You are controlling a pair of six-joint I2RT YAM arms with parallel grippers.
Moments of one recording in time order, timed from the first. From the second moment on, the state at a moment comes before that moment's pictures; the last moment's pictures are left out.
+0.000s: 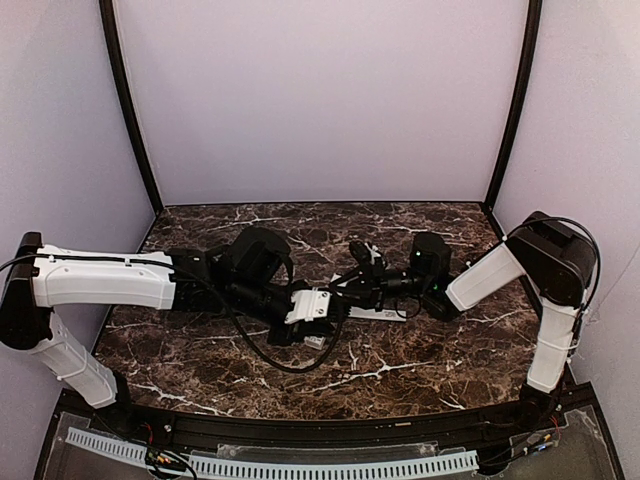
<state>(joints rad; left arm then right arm) -1.05 1.51 1.07 -0.29 0.35 0.67 0.70 1.90 0.77 1.09 -1.00 1.40</state>
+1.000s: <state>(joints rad) -1.00 1.24 0.91 -0.11 0.16 0.29 0.67 1.81 0.78 0.91 -1.02 1.15</state>
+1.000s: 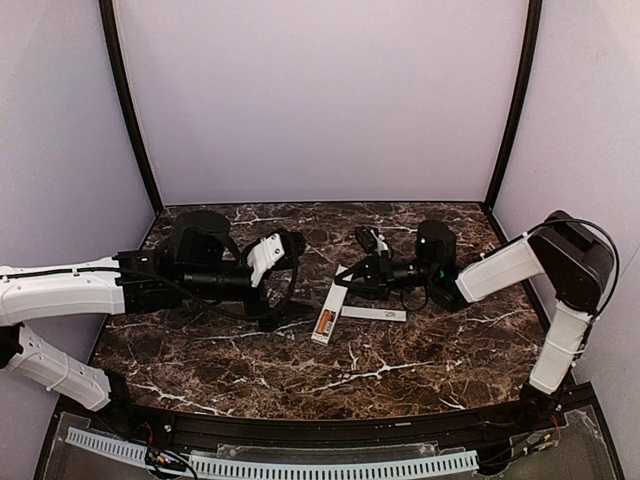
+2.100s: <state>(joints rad) -0.91 1.52 0.98 -0.13 0.50 -0.05 0.67 1.73 0.84 0.73 -1.01 0.98</state>
